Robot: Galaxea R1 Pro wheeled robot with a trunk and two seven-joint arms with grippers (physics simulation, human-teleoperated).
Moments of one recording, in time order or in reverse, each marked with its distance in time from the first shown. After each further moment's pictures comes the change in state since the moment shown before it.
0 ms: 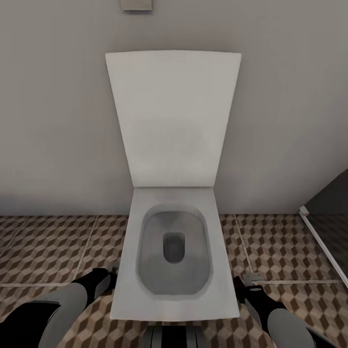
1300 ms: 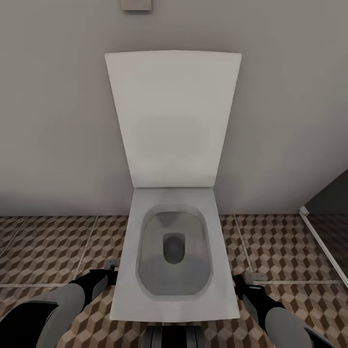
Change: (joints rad) left arm 0.000 0.014 -0.003 0.010 -0.006 -0.102 -0.012; right arm -0.002 0.016 -0.014 -0.020 -0.121 -0.003 -0.070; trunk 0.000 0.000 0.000
